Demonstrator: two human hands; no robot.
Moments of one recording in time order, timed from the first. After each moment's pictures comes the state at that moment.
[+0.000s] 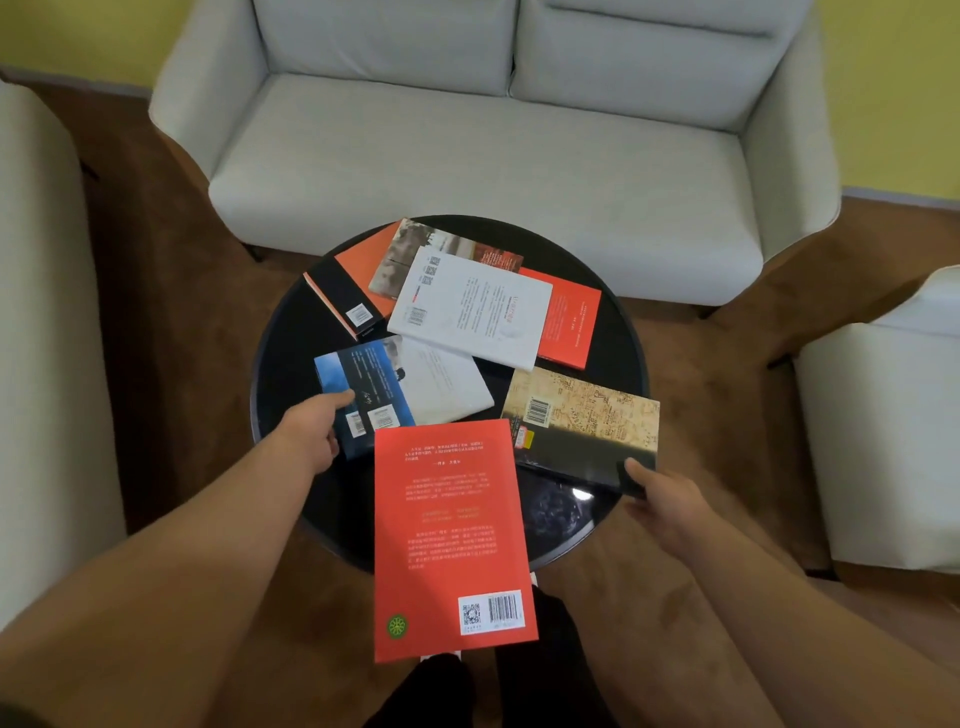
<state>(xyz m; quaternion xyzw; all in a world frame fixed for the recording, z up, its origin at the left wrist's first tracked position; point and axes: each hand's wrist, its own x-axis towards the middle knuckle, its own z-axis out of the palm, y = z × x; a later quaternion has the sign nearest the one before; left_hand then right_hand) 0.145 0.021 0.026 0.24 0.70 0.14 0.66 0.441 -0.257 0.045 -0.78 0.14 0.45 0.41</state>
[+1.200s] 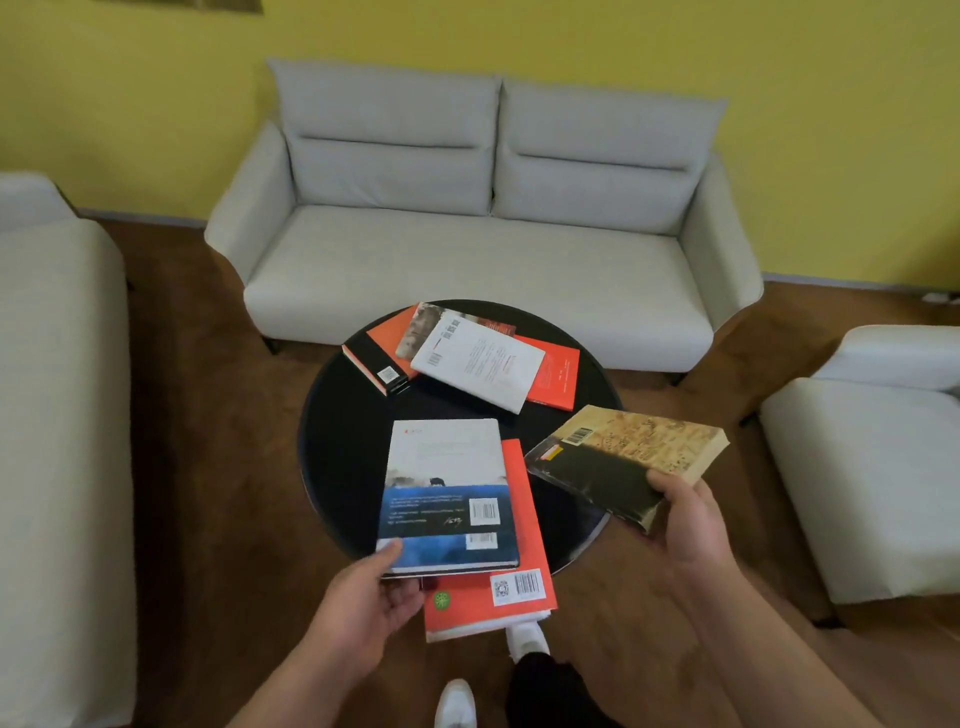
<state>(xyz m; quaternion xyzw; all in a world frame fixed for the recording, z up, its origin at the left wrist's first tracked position) 0.064 -0.171 0.142 0.20 0.60 0.17 0.75 0.337 -0.296 0.180 -0.68 0.07 0.34 0.65</state>
